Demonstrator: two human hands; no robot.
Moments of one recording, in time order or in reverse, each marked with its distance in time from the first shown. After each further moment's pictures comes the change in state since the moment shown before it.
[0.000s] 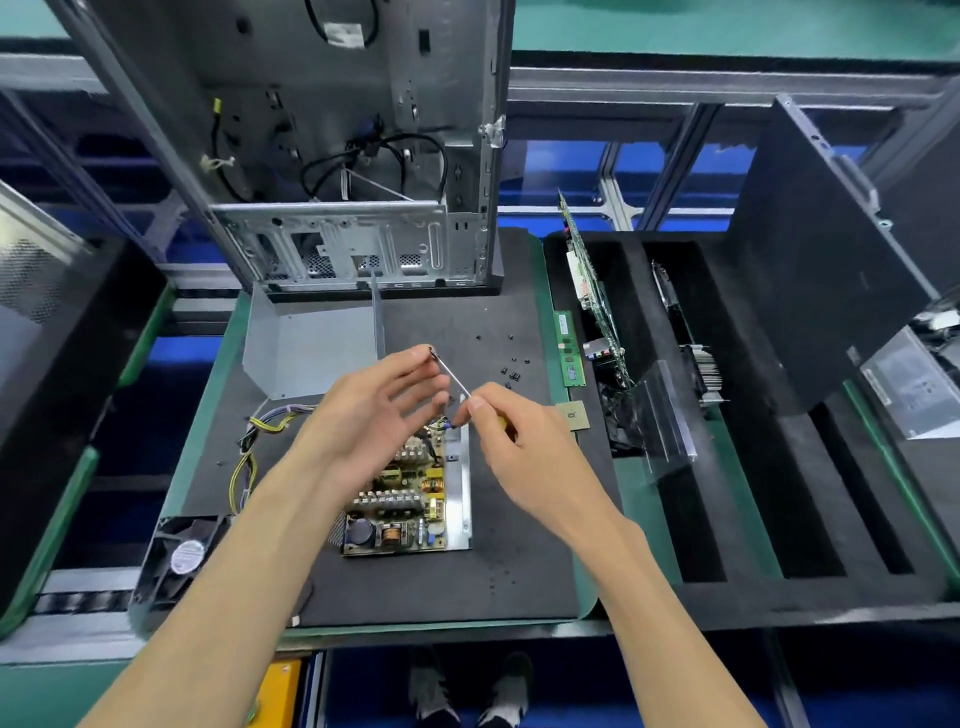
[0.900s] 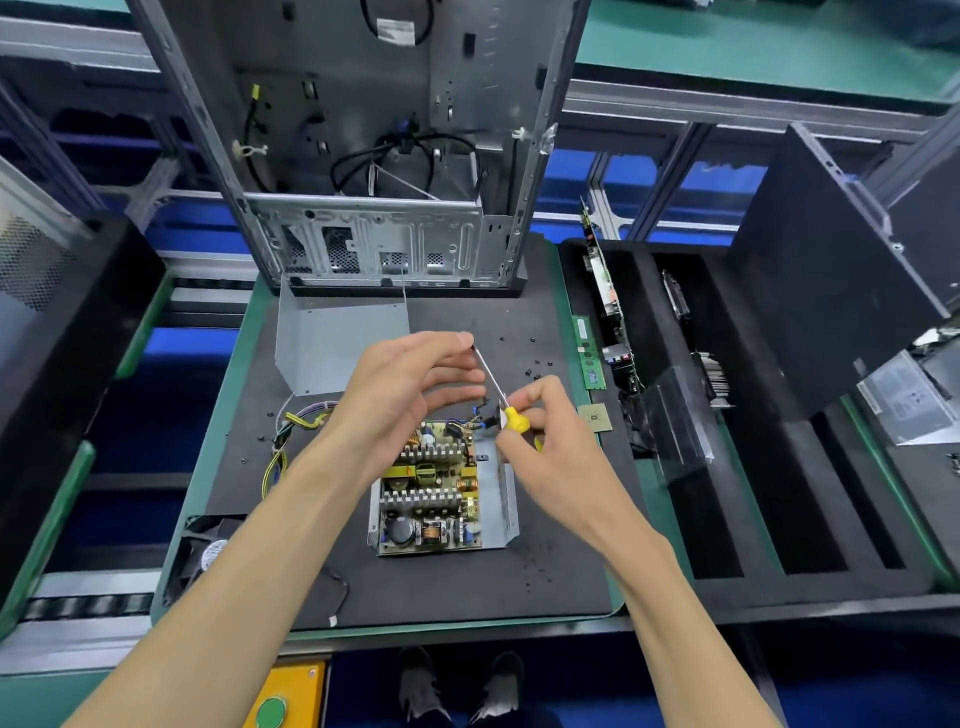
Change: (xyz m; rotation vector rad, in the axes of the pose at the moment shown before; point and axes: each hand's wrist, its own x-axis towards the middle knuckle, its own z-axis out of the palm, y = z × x) left_hand 0.007 0.022 -0.020 0.174 -0.038 0.106; right_hand -0.003 -0.023 0.027 0.121 0.021 0.126
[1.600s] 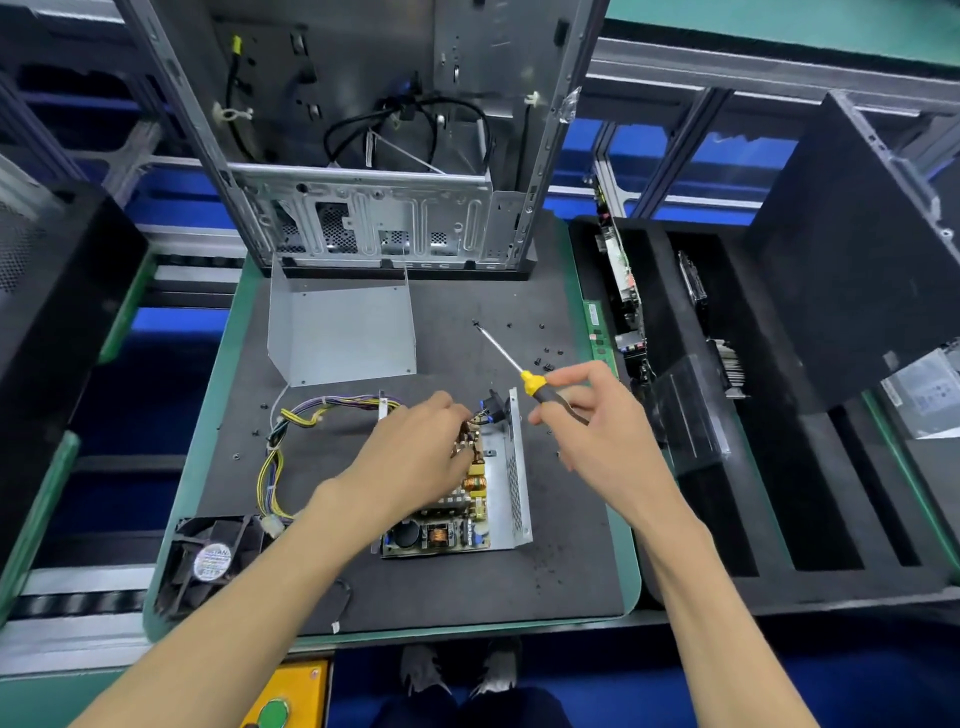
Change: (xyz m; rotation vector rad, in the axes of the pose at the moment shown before) left_hand 0.008 -0.058 -0.029 1.756 -0.199 0.224; right_hand 0.025 0.020 -0.017 0.016 0.164 0.142
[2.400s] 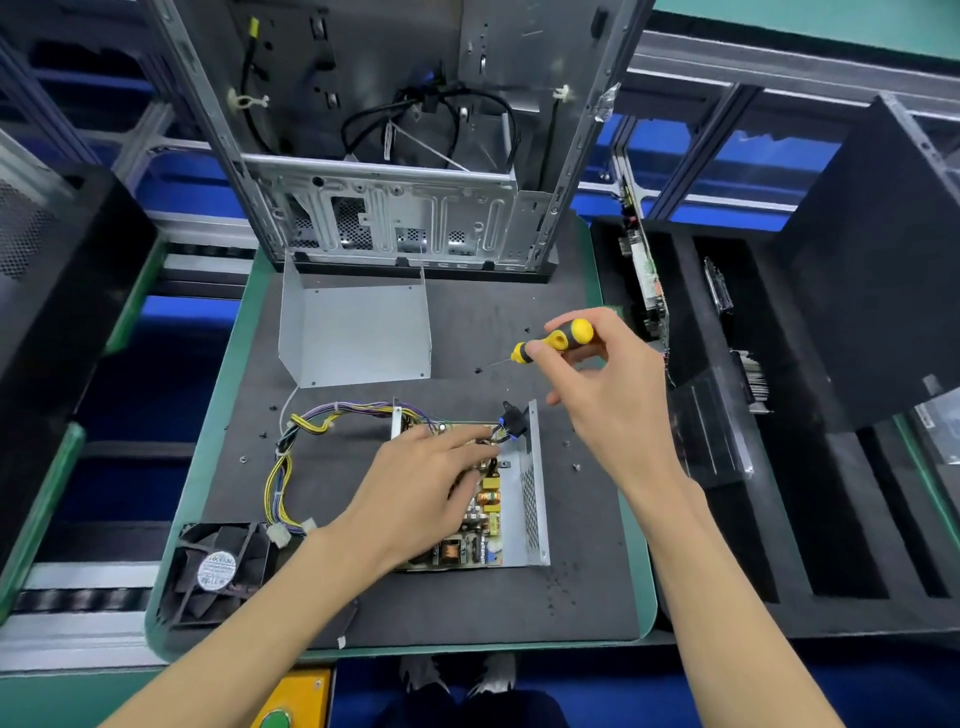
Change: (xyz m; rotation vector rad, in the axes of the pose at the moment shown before) left_hand -0.023 -0.012 0.016 -0.129 0.237 0.172; right_hand 0.037 -0.035 0.017 -0.013 0.185 -0.308
